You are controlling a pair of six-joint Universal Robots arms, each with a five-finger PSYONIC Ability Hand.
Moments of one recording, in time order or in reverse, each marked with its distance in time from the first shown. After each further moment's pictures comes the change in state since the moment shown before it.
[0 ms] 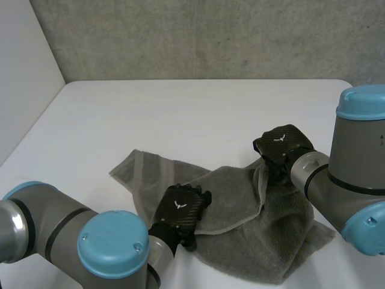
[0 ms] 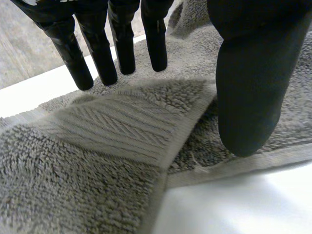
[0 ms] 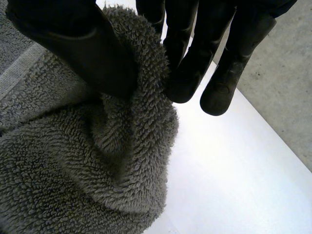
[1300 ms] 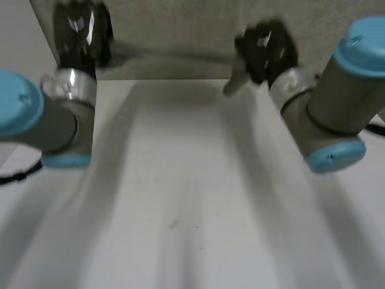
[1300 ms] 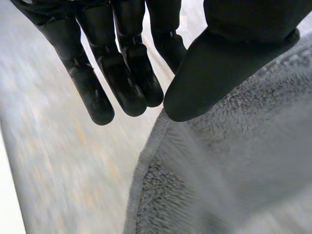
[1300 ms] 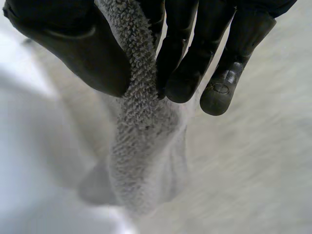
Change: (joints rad) left arm 0.458 0.050 0.393 0.405 0.063 0.151; right arm 0.042 0.146 -0.414 -0.300 -0.052 -0.053; left_hand 0.734 0.762 0.761 0.762 0.743; right_hand 0.004 0.000 0.000 0.000 0.000
